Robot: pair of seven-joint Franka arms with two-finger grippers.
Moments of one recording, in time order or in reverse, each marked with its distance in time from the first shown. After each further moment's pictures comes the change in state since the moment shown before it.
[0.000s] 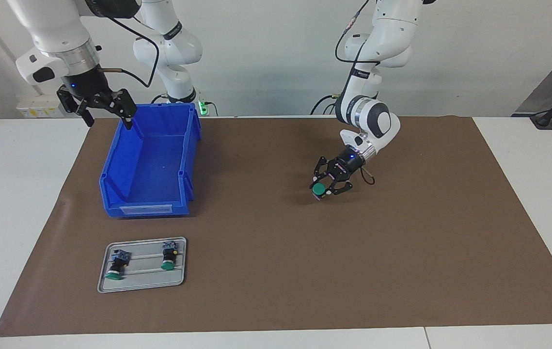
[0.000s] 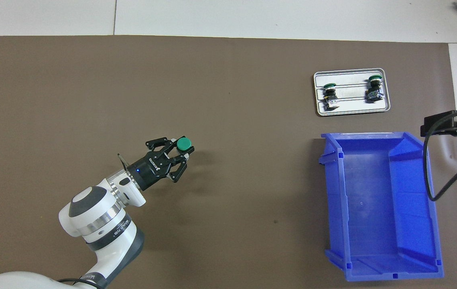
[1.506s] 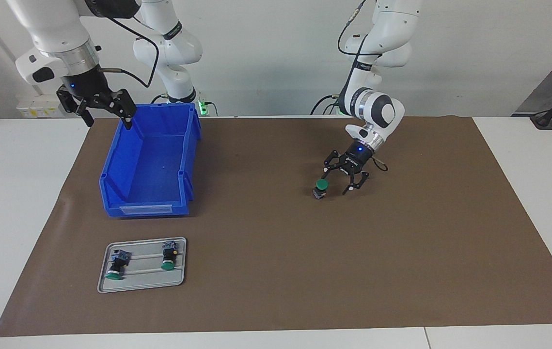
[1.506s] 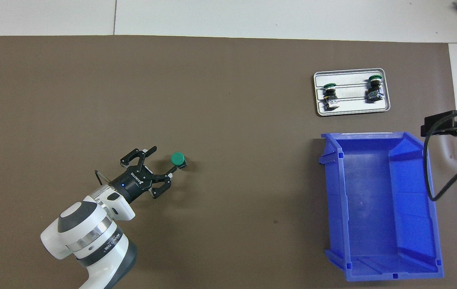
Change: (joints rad) left arm 0.002 -0.117 -0.002 -0.080 -0.003 0.305 0.057; right arm -0.001 0.000 0.000 0.000 0.000 0.000 0.000
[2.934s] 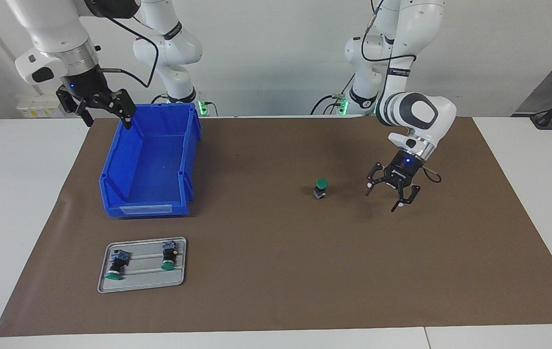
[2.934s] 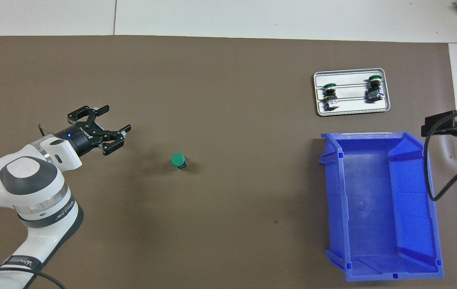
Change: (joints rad) left arm 0.216 0.080 0.019 0.292 0.739 0.063 -0.629; right arm -0.002 0.000 0.000 0.000 0.000 0.000 0.000
